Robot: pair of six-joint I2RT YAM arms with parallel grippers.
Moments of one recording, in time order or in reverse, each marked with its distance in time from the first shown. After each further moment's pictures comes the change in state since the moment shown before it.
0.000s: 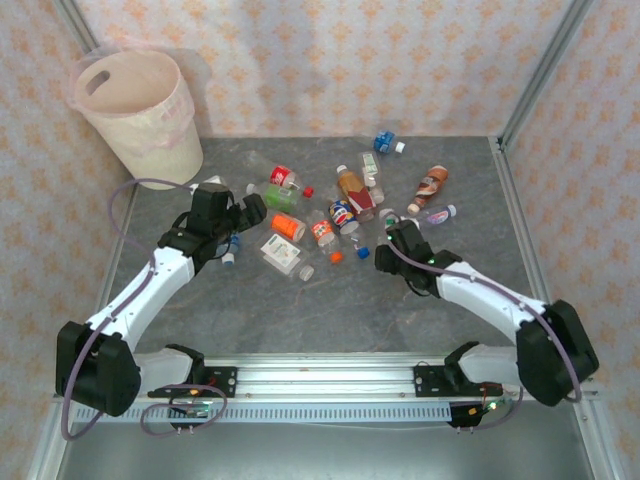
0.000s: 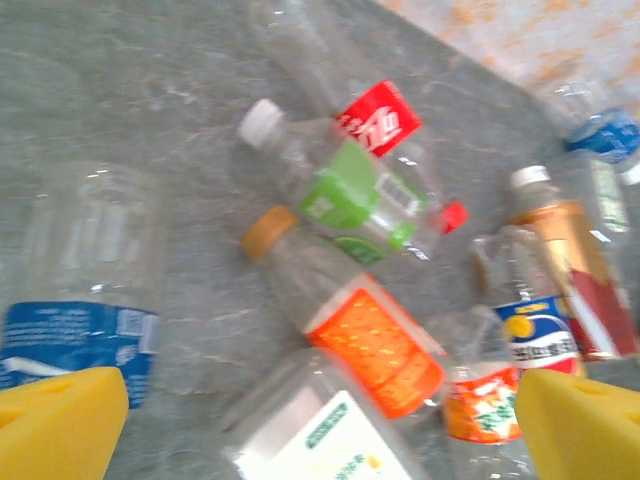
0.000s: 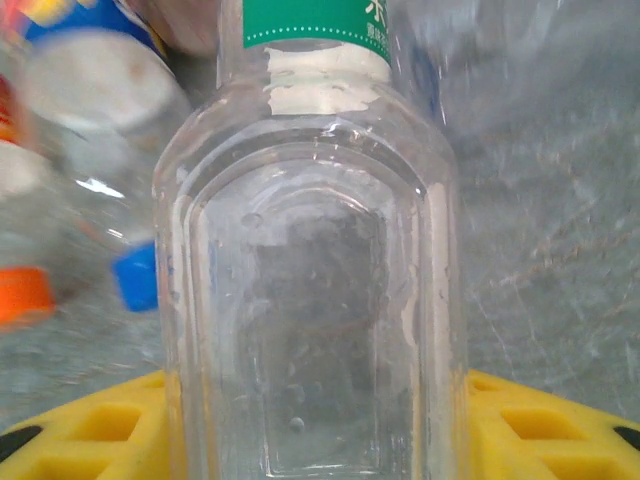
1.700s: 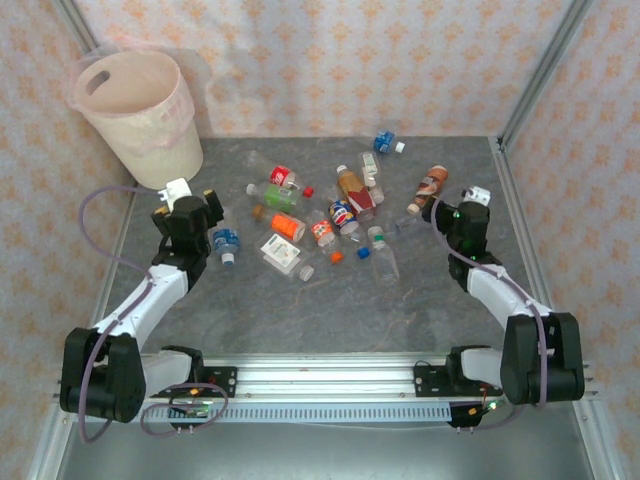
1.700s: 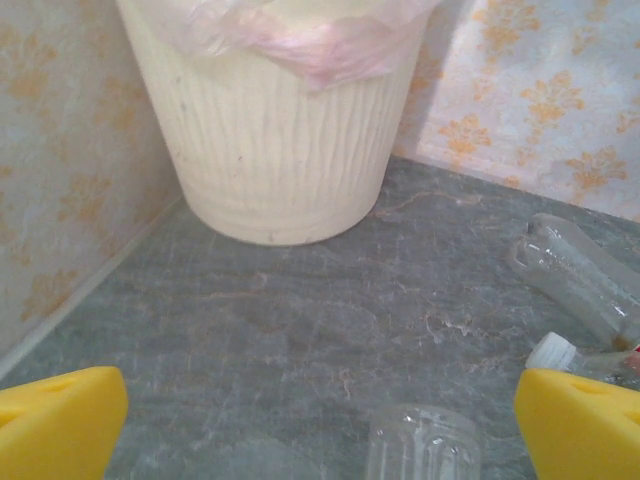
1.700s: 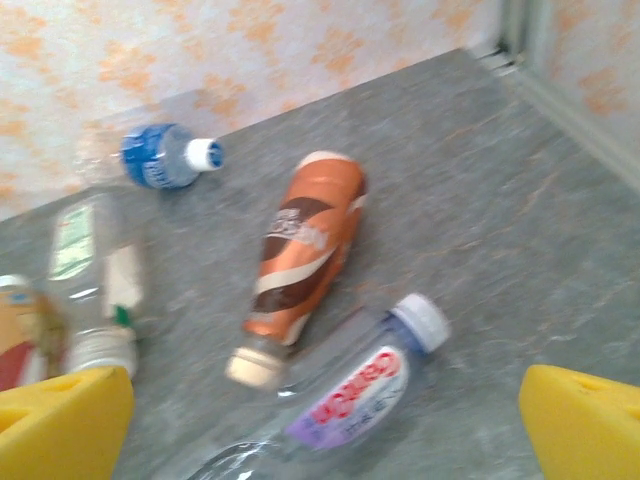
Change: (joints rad) left arm 0.154 -0.050 -0.220 0.403 -0.473 0.356; right arm -0.504 0.012 -0.095 0.578 -0.074 -0.132
